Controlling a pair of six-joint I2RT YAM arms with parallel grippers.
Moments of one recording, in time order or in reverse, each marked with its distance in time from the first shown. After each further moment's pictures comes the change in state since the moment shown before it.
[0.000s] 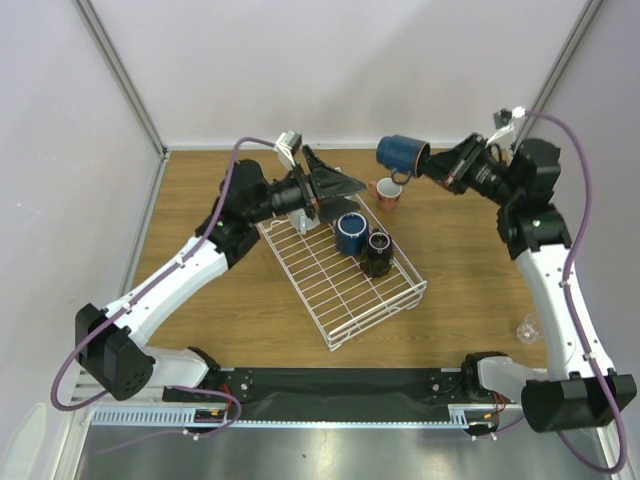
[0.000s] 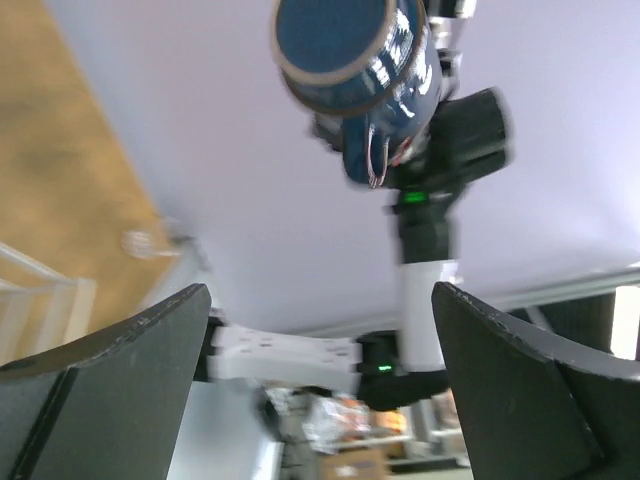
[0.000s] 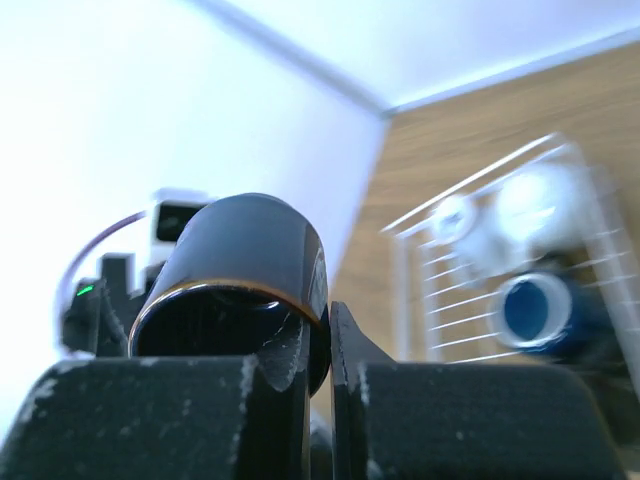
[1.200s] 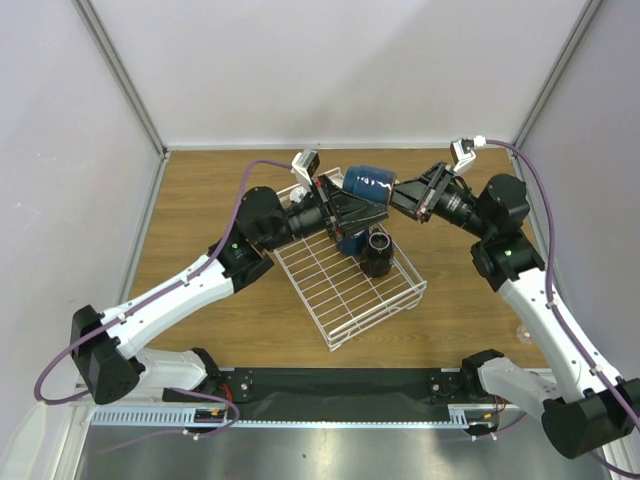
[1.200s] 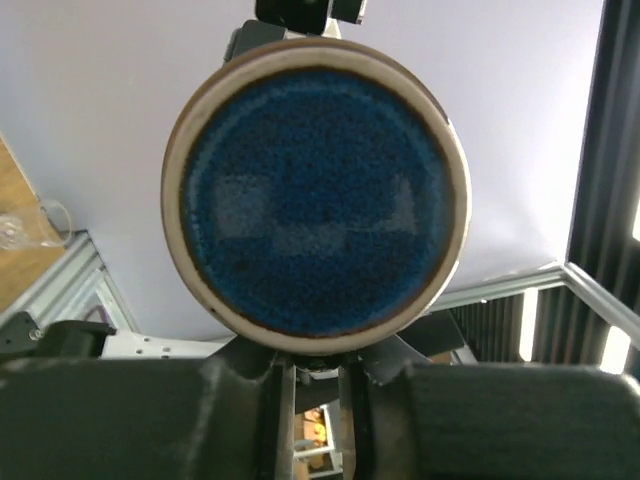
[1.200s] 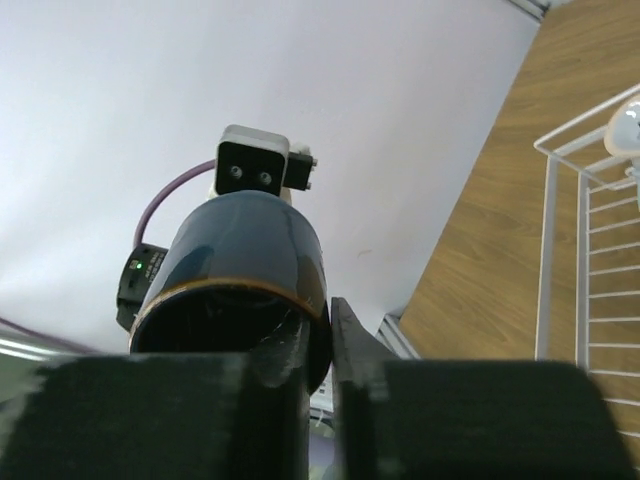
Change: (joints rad) left arm -0.274 -0.053 -0.079 0.158 -0.261 -0.226; right arm 0.268 -0.174 -0.348 0.438 -0.032 0.338
